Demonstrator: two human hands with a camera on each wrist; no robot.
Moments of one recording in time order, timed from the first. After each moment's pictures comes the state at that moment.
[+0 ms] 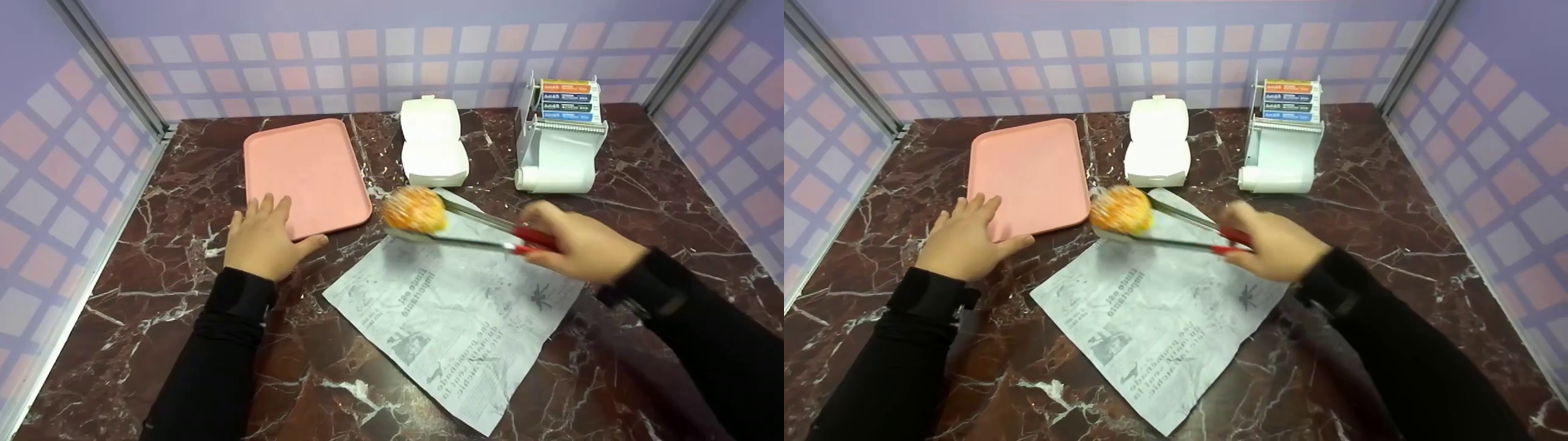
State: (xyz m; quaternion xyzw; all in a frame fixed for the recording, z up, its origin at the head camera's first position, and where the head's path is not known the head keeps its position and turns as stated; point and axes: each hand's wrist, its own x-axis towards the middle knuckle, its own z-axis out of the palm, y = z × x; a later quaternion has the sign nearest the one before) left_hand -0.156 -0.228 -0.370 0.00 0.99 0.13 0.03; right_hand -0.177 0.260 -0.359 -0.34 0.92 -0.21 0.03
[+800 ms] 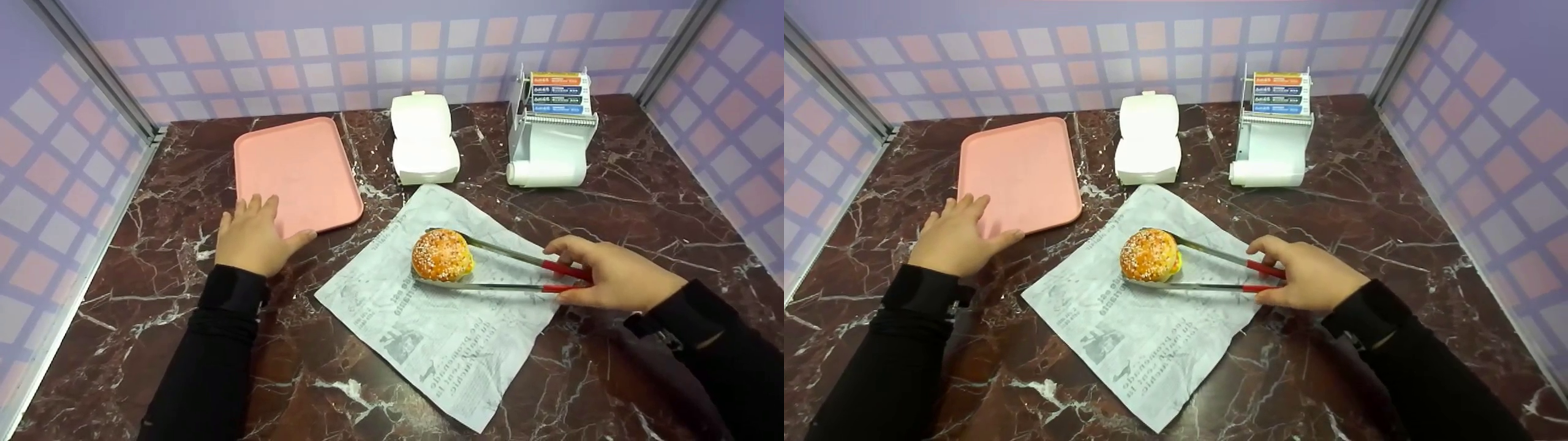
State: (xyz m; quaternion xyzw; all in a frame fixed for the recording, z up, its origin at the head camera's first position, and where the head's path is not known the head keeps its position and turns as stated) left_hand -0.166 -0.229 -0.371 -0.02 0.99 0.13 0.05; right_hand -0.138 0.319 -0.382 -0.30 0.92 -0.23 0.08
